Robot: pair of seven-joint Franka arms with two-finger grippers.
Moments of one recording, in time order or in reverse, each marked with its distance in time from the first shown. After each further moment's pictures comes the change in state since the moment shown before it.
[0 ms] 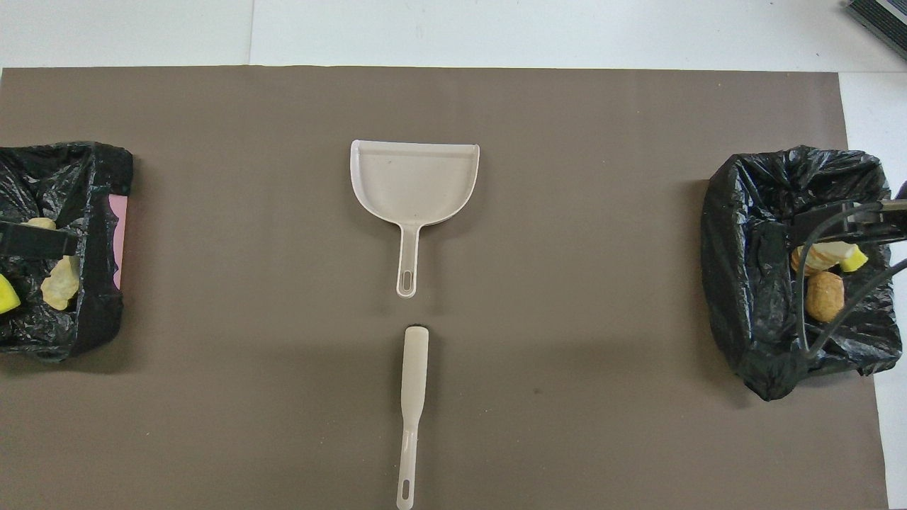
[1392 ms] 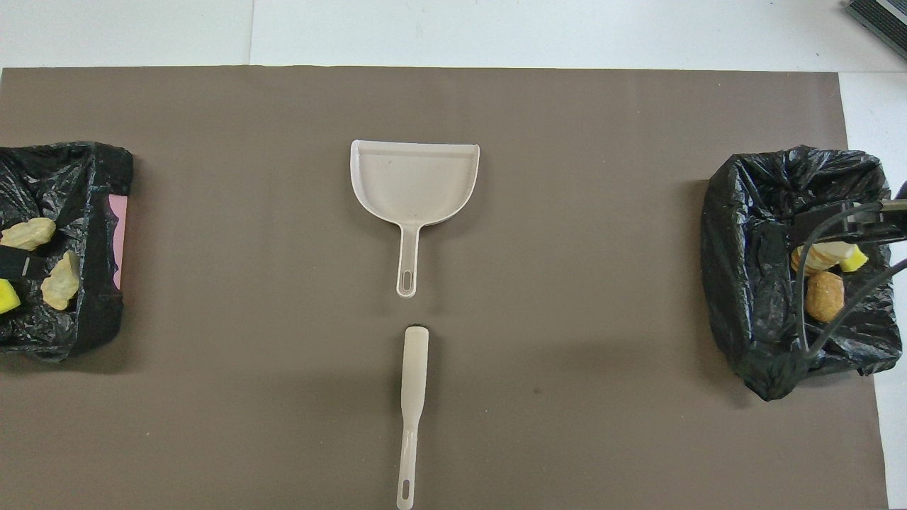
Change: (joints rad) left arm 0.000 0.030 -0.008 0.121 0.000 -0.172 -0.117; right arm 0.000 0.000 0.000 0.000 0.000 0.000 0.000
